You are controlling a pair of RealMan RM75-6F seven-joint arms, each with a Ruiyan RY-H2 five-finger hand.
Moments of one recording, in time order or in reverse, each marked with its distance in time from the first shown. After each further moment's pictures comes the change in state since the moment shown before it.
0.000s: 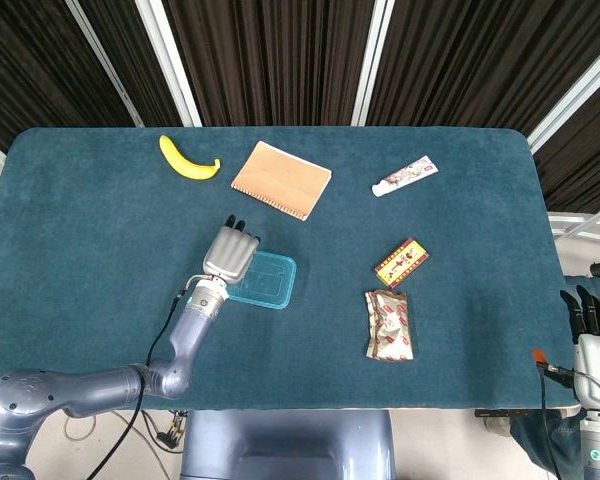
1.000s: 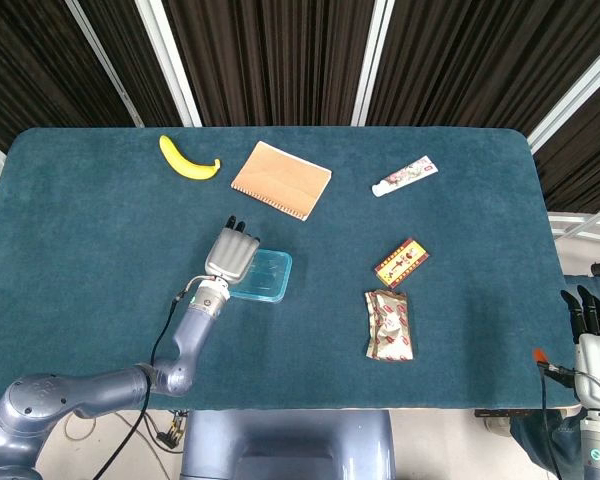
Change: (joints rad) left arm 0.017 -0.058 0.009 0.108 -0.021 -0.060 0.021; right arm 0.000 0.001 0.002 -0.001 0.005 -0.002 0.002
